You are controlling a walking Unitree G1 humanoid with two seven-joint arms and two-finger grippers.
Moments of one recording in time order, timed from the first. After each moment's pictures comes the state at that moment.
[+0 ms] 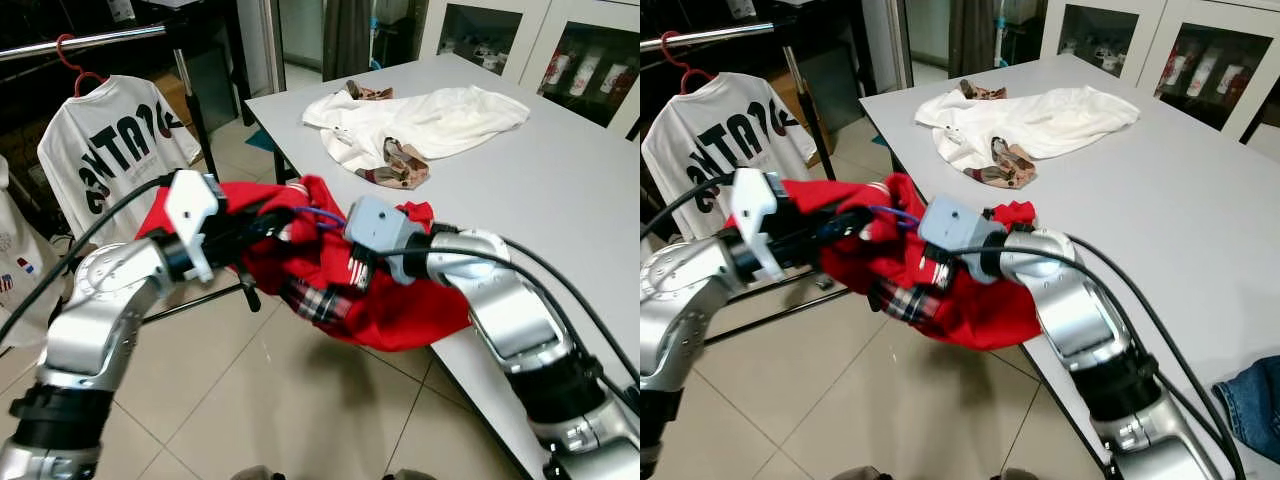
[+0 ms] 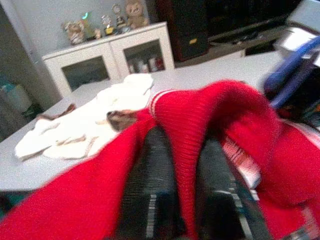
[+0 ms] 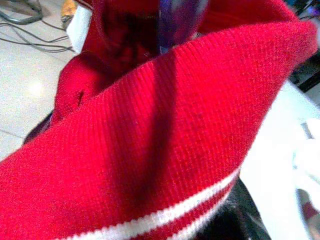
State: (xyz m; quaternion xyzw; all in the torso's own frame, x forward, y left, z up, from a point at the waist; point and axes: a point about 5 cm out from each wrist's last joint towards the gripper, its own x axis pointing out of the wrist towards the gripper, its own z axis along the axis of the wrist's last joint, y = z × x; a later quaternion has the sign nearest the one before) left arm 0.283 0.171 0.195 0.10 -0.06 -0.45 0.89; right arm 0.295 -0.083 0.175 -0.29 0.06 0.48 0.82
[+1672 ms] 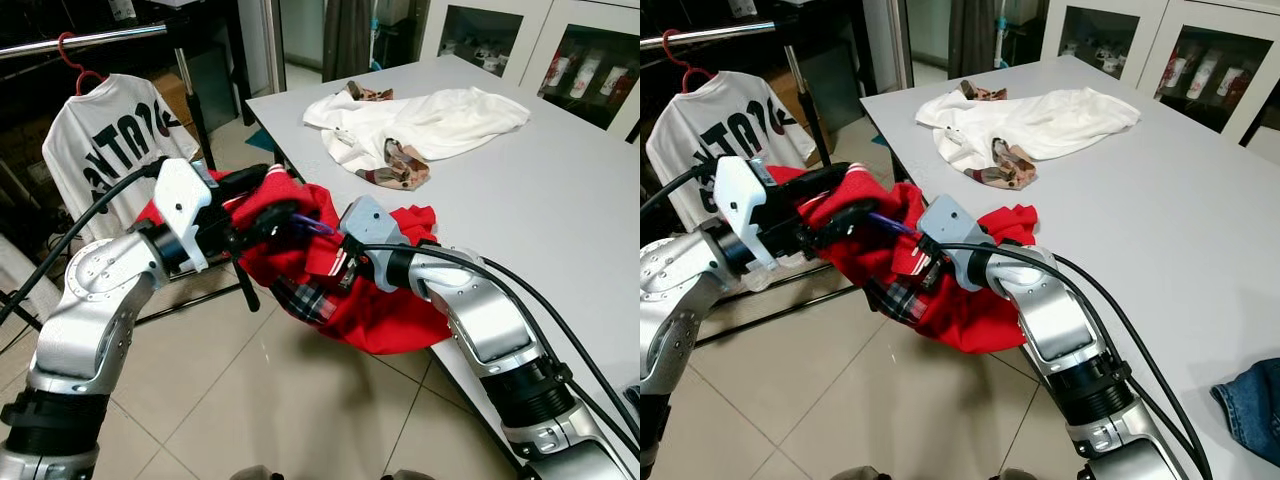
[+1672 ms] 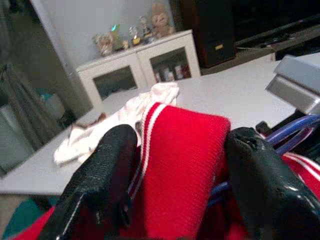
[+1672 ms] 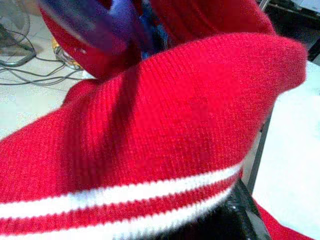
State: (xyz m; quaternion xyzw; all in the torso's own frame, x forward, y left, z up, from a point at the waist) left arm 0.281 0.168 0.206 0.12 -0.09 -0.40 0.90; right arm 0.304 -0.068 0.157 -0.18 0.09 0.45 0.87
